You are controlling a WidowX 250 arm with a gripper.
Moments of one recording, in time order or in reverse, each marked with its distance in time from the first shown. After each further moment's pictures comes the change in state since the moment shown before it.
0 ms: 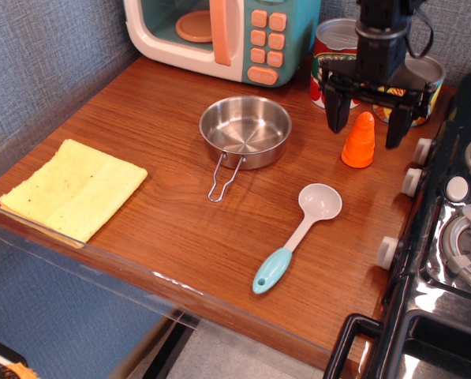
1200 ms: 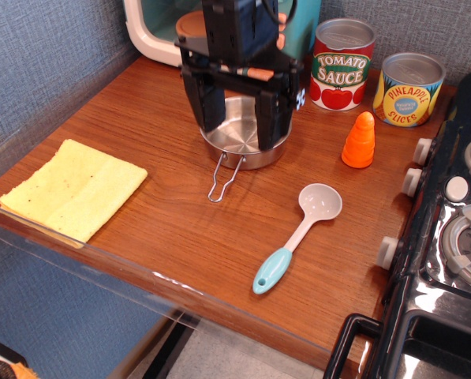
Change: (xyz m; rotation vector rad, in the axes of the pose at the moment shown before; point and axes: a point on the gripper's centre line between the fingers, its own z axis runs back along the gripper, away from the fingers) arm -0.121 0.057 0.081 -0.039 0.056 -0.027
